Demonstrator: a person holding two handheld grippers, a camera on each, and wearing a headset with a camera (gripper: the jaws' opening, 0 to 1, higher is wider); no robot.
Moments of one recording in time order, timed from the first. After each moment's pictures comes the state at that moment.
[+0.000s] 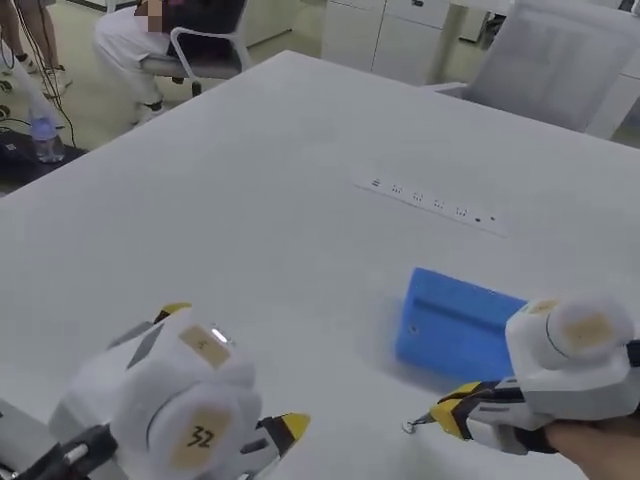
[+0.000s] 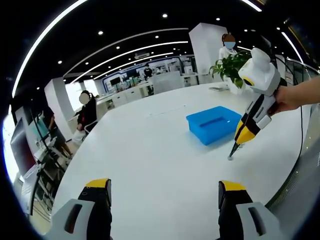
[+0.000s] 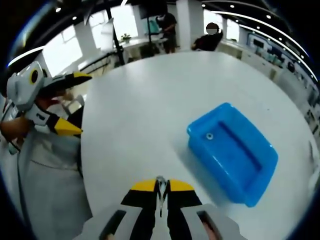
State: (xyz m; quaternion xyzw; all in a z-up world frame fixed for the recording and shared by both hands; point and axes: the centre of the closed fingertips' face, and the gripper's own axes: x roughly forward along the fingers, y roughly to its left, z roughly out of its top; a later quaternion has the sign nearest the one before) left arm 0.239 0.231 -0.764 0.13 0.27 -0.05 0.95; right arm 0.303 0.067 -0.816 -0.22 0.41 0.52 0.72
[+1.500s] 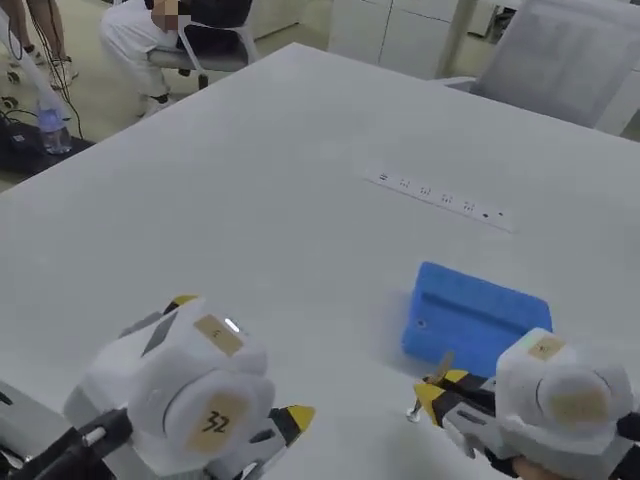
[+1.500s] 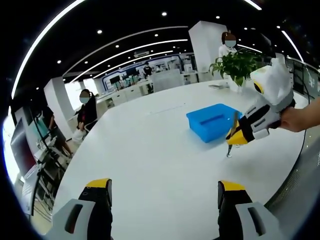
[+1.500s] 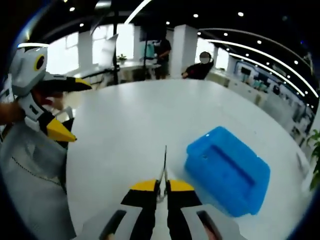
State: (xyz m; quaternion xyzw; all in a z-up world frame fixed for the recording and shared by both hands) left arm 0.238 0.233 -0.768 0.13 0.28 -0.05 0.95; right arm 0.310 0.087 -0.819 -0.21 0.25 0.49 0.81
